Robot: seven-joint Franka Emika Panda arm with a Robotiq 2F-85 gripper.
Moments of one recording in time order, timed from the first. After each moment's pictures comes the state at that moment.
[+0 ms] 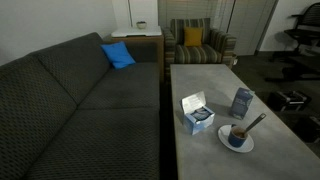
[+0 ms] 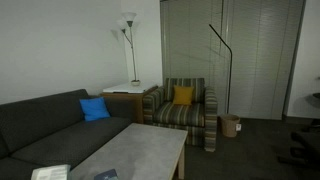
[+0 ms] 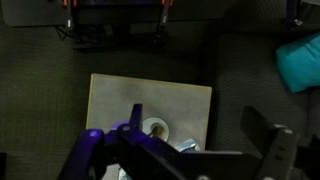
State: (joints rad) arm 0.02 -0.32 -0.03 -2.26 0.17 1.68 0.01
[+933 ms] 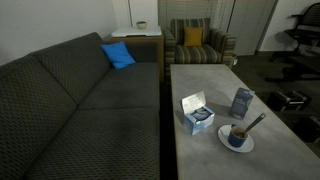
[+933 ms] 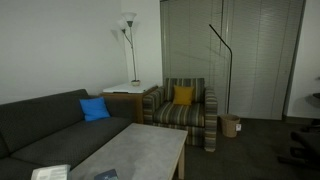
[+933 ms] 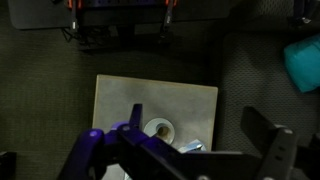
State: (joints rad) arm 0.02 -0.32 -0.02 -2.26 0.15 1.68 0.05
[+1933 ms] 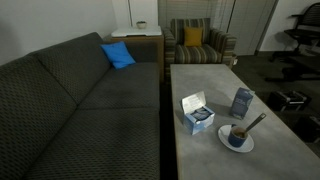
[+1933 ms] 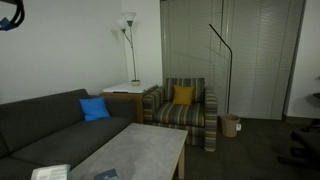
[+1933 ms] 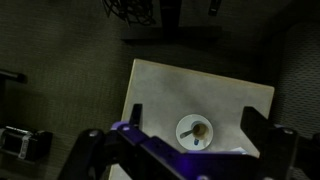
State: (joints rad) arm 0.02 0.01 0.03 -2.16 -0.06 1.85 0.08
